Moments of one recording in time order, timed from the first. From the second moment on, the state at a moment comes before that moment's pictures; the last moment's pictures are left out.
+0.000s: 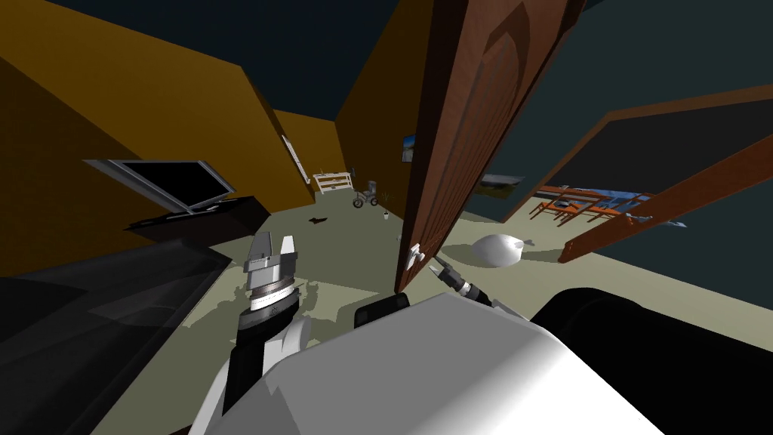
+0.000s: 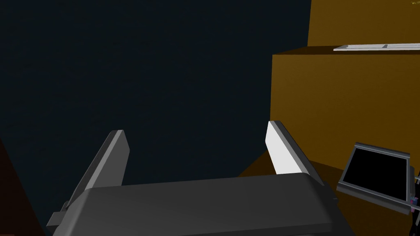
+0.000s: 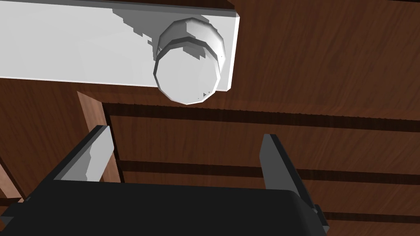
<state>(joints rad) 0.67 -0.62 0.05 -1.49 0.14 -0.92 -0.60</state>
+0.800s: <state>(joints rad) 0.76 -0.57 0.01 -1.48 0.12 -0.98 -0.57</state>
